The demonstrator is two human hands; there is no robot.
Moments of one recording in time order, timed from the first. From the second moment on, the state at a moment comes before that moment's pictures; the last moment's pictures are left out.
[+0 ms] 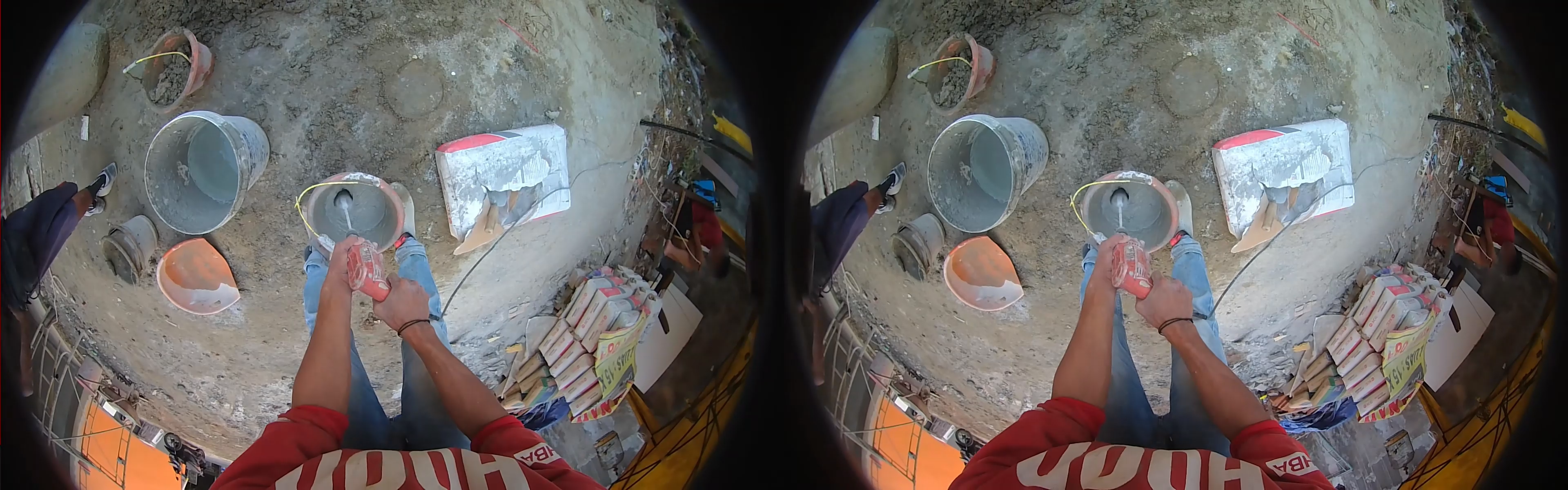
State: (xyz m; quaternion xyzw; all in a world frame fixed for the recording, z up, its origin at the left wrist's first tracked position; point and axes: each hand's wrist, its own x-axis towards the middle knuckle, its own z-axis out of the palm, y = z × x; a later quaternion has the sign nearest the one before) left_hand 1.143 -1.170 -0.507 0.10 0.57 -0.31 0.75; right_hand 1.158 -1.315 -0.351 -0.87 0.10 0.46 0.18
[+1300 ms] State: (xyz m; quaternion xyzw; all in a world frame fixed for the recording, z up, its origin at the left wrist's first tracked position) left_hand 1.134 -1.185 -0.498 -0.04 0.51 -0.27 0.81; right_hand 1.149 -1.321 -0.346 -0.88 0.07 0.44 0.17
